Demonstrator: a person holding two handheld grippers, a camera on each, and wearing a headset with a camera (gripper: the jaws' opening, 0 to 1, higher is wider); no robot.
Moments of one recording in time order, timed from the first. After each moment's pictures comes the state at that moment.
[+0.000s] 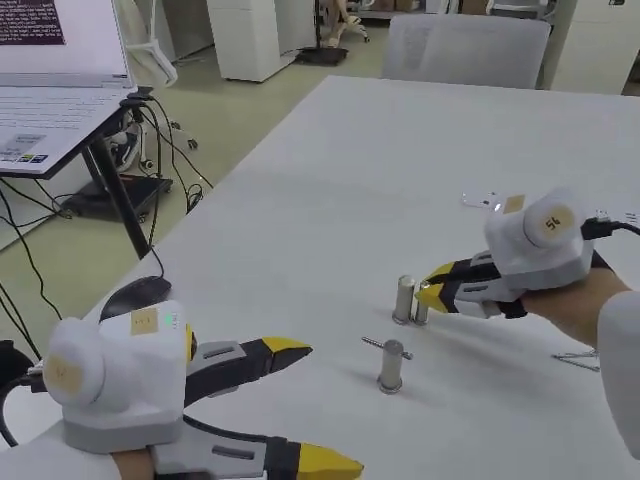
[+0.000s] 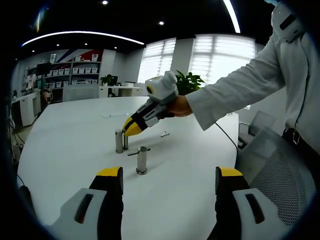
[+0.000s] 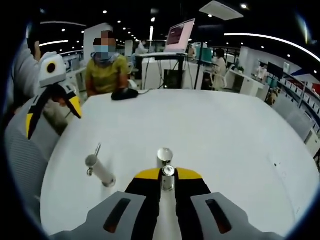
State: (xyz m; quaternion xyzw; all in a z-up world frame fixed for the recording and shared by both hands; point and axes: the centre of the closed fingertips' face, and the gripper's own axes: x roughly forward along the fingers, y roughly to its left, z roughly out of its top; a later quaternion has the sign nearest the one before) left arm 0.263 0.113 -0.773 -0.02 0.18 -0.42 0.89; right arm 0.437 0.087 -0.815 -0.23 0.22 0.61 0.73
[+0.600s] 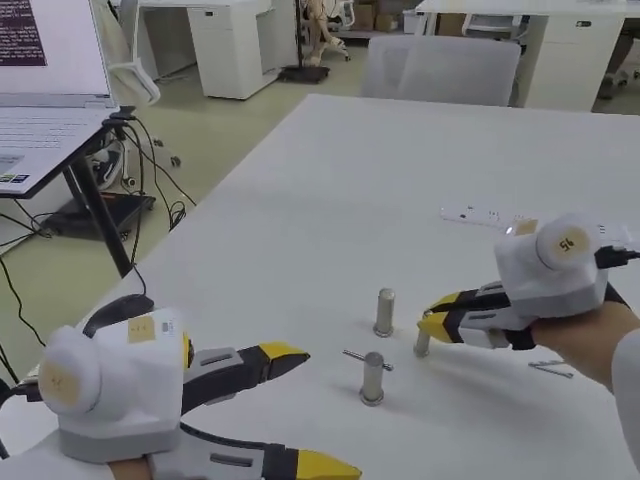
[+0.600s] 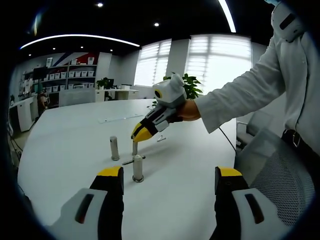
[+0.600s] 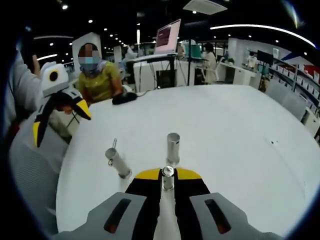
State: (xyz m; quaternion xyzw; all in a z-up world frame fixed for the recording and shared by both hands) left arm 0.266 0.098 -0.761 -0.01 0.17 -0.43 0.89; right arm 0.413 0.049 -0.809 -0.18 0.25 0.58 0.75
